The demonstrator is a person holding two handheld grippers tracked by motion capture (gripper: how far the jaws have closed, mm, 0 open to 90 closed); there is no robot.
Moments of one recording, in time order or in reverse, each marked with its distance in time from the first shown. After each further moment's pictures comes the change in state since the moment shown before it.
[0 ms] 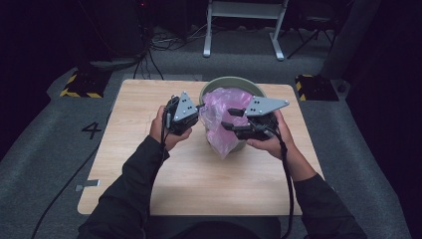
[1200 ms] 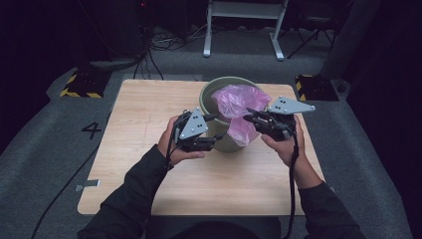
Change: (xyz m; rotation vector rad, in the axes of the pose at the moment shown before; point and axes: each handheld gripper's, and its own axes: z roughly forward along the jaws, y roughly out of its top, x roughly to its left) left arm -0.049 0.012 -0.006 -0.084 -0.240 0.015; right arm -0.017 -0.030 -0.031 -0.102 -0.142 0.213
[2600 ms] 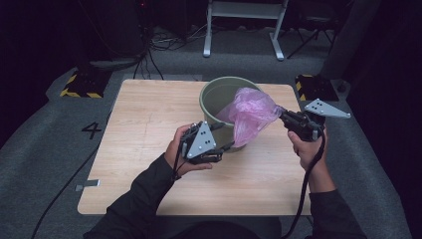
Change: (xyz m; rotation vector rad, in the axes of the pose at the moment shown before) left arm -0.026 -0.003 -0.004 -0.054 0.102 0.076; right arm -0.051 -0.037 -0.042 -0.089 -0.158 0.188
